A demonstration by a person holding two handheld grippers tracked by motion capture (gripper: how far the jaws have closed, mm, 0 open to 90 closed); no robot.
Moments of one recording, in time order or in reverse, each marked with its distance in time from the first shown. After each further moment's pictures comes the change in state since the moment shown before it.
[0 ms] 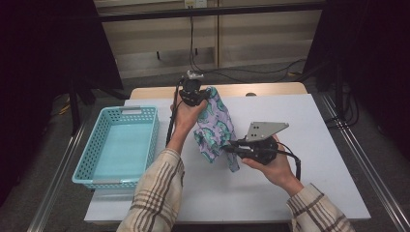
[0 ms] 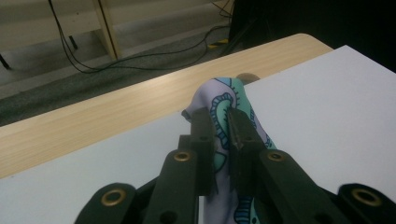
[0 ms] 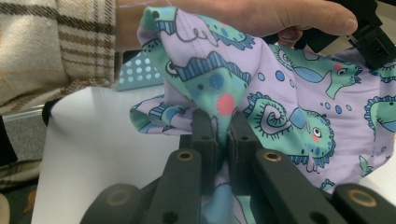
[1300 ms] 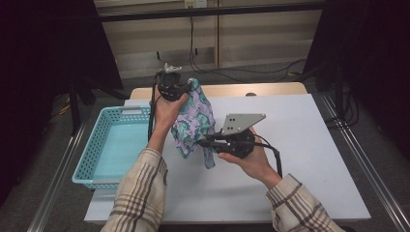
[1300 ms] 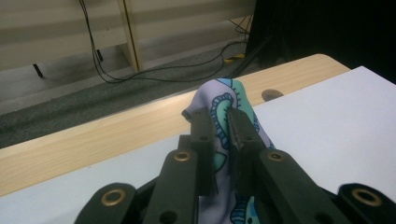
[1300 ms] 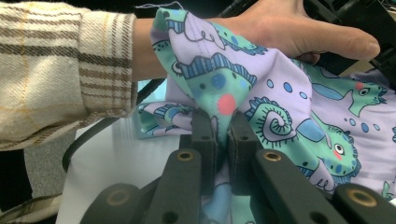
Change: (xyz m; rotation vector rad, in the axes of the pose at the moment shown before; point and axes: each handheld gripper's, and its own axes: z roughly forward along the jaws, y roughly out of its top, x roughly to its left) left arm 0.038 0.010 -0.049 -0.059 0.062 -0.017; right arm 0.015 0.048 0.035 -0.086 0.084 -0.051
